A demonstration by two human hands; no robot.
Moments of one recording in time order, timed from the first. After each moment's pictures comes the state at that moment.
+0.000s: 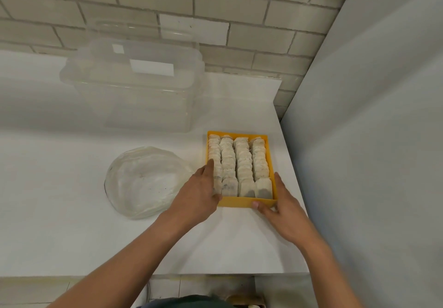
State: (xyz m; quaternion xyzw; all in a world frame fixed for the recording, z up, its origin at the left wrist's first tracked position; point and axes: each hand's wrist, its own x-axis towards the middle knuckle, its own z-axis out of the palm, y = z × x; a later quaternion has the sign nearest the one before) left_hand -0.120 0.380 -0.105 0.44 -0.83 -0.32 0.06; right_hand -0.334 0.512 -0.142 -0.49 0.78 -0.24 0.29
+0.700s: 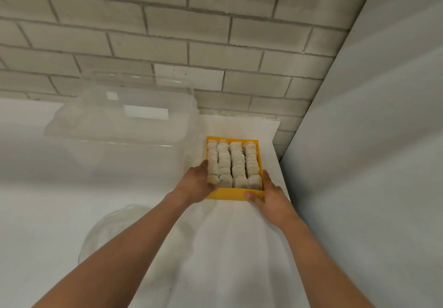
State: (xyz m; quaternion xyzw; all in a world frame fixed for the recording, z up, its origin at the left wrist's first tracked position) left_hand -0.197 0.217 -0.098 0.45 -0.83 -0.32 0.06; right_hand -0.412 0.348 -0.142 -0.49 0.82 -0.17 0.23
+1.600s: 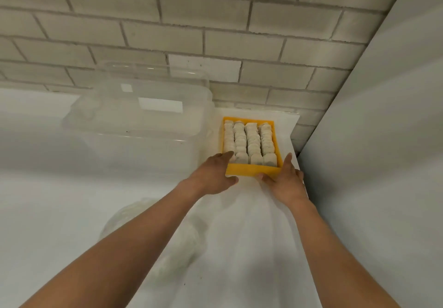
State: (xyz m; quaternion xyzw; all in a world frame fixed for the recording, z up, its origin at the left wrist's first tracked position) left_hand -0.199 0.214 -0.076 0.41 -0.86 -0.31 0.02; right_hand -0.413 0.302 -0.132 -0.41 0.87 -0.19 0.21
